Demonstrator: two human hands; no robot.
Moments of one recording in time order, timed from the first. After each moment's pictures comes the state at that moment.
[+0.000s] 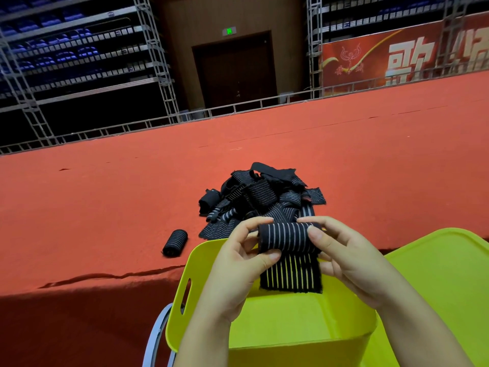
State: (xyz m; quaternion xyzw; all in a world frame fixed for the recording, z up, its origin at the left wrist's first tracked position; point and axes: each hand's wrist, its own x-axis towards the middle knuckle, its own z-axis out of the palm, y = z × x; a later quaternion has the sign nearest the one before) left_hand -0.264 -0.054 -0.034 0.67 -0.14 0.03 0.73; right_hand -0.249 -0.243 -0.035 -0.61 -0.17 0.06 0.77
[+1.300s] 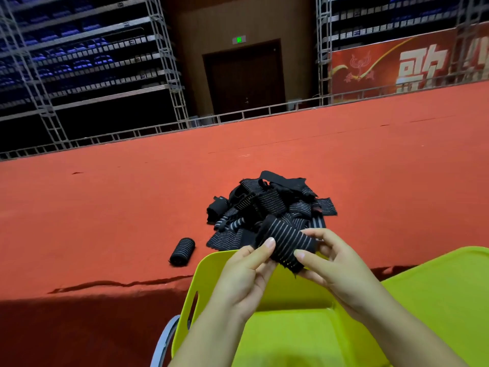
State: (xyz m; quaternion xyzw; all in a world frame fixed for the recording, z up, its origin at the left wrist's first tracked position) left_hand -0.232 -0.055 -0.036 0.46 0.04 -0.03 0.89; right_hand -0.226 -0.213 -0.048 -0.60 -0.09 0.03 0.79
